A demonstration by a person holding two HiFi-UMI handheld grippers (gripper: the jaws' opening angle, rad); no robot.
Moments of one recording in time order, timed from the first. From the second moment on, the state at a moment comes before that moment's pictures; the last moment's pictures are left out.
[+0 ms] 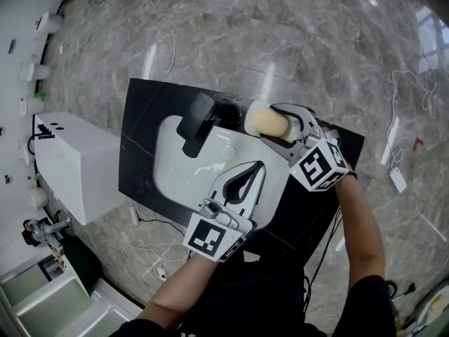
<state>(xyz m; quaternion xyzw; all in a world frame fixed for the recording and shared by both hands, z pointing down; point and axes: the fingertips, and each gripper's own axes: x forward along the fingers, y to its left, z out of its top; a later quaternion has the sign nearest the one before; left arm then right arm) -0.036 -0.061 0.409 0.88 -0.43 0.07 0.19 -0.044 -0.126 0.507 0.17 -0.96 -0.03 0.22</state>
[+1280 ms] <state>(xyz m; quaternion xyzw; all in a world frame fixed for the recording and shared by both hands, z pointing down) -0.042 -0.037 0.344 0.90 -0.40 0.06 0.15 -0.026 -0.067 0.368 0.31 -0.94 0.02 0.15</state>
